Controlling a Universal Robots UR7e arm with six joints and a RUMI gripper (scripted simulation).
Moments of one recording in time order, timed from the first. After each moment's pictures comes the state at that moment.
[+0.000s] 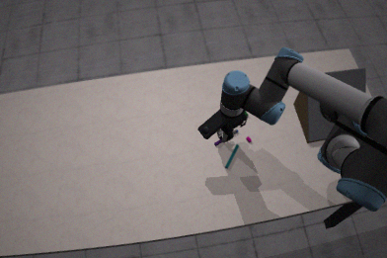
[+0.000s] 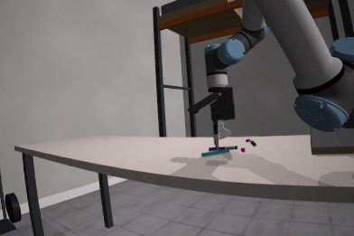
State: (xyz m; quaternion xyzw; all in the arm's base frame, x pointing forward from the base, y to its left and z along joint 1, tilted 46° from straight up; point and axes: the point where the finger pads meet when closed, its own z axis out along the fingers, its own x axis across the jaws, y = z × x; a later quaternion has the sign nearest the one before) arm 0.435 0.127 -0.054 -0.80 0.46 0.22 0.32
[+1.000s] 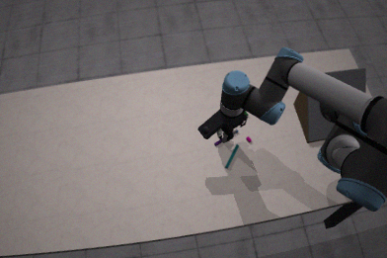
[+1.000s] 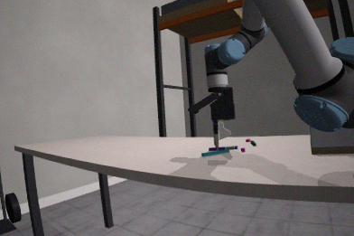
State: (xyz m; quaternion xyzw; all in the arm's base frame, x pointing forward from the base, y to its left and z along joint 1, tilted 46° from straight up) arm 0.435 0.127 -0.054 -0.80 0.46 0.22 0.32
